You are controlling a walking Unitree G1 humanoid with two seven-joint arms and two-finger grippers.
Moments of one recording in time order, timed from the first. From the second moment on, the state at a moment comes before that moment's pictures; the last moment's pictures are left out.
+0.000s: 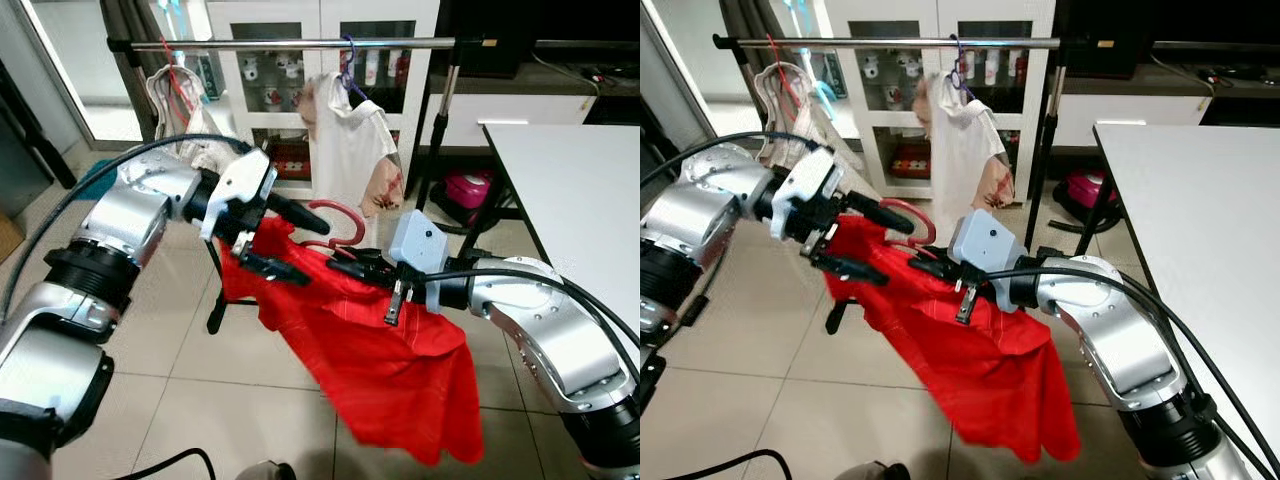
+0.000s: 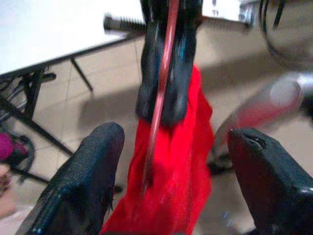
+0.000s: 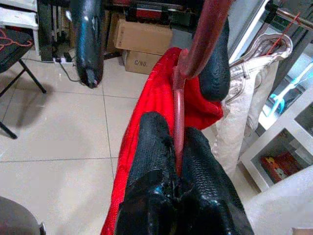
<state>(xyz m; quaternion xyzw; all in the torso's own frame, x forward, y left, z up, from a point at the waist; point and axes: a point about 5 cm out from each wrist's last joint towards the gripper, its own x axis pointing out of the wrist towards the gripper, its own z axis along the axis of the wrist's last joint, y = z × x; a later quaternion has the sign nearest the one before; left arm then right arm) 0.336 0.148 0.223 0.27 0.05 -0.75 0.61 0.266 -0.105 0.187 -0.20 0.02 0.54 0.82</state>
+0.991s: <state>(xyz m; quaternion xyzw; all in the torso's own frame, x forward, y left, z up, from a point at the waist) 0.340 0.137 0.214 0.28 0.00 -0.75 0.60 0.261 -0.101 0.192 -0.22 0.02 0.56 0.80</state>
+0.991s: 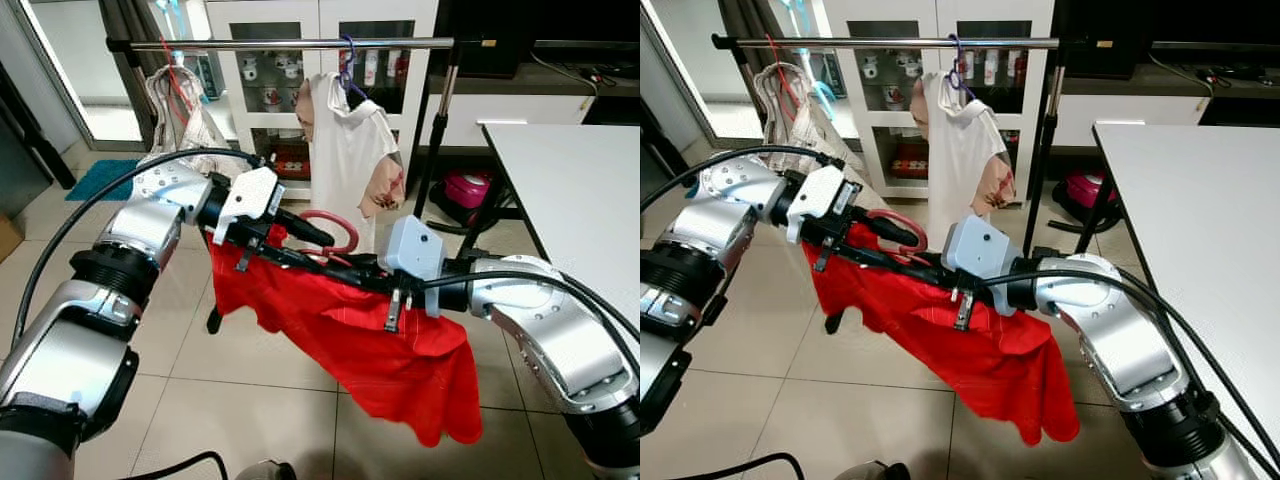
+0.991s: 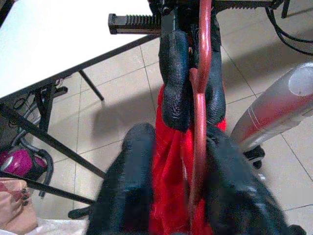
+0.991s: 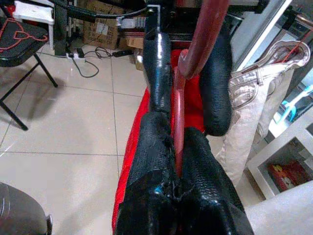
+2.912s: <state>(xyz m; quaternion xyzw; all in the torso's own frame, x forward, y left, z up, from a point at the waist) 0.362 0.156 0.219 0.33 0.01 -0.63 0.70 0.279 -0.108 0.242 -0.23 -0.08 0.51 0.83</state>
